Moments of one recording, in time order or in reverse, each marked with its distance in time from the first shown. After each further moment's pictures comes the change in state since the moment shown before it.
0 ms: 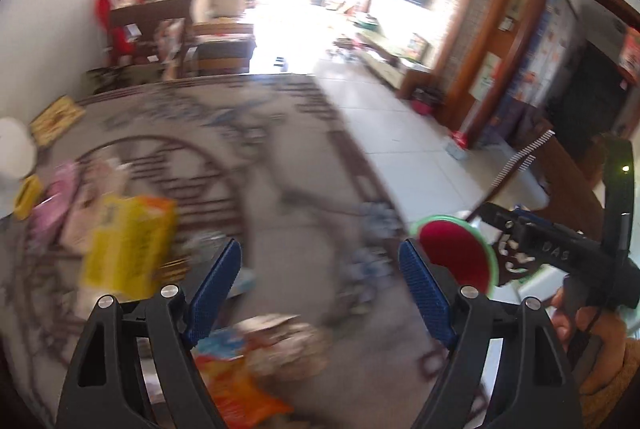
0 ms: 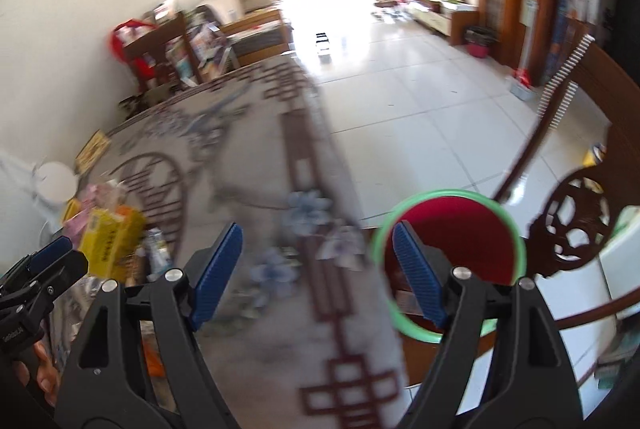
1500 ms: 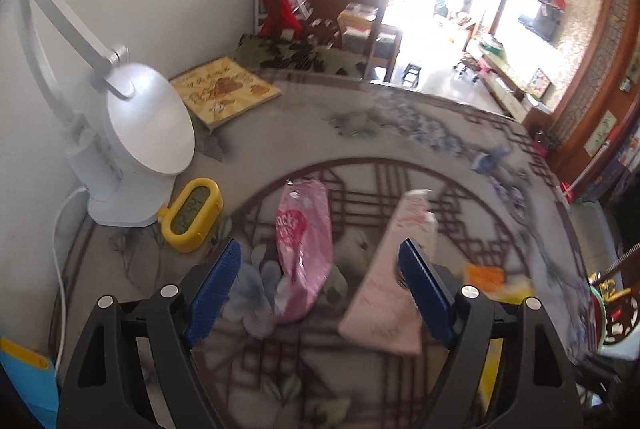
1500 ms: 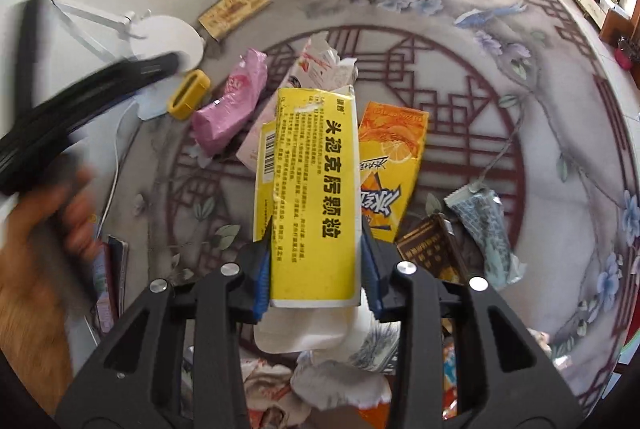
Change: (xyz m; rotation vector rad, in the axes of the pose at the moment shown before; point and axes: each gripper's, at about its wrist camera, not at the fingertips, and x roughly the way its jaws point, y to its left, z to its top) left arm 0.039 0.342 0.062 -0.237 0.041 0.311; right arm 0.125 0.327 -0.046 -0.280 0.349 0.292
